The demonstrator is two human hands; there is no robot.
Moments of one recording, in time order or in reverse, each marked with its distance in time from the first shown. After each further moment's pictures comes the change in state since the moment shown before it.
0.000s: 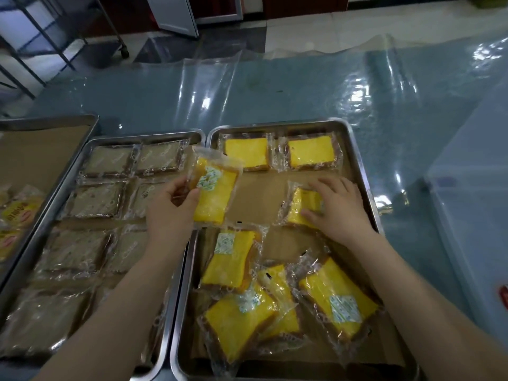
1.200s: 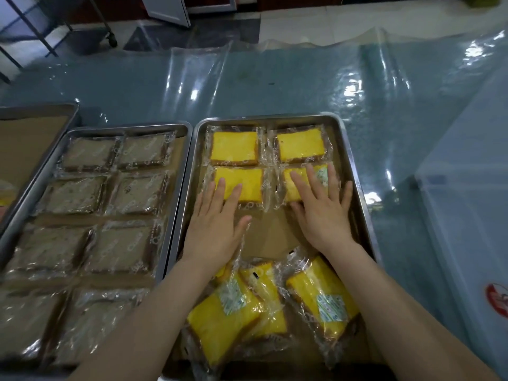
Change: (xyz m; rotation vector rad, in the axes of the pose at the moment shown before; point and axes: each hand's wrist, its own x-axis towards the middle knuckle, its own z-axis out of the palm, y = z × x) left_hand -0.031 -0.027 0.065 0.826 -0.451 0.456; right_hand -0.009 -0.008 0.020 -0.120 0.051 -0.020
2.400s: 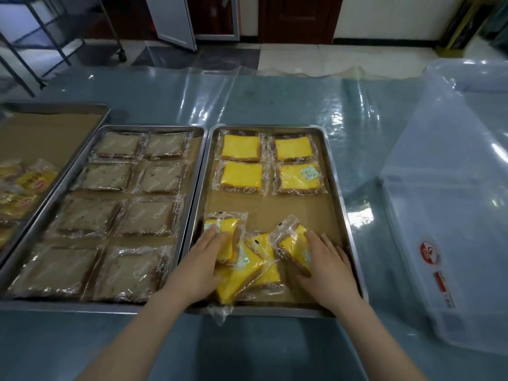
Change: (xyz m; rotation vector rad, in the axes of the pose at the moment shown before) left_hand -0.133 -0.022 -0.004 -0.312 -0.245 -0.048; right_hand -0.160 -0.021 -0.031 0.112 -0.235 0.131
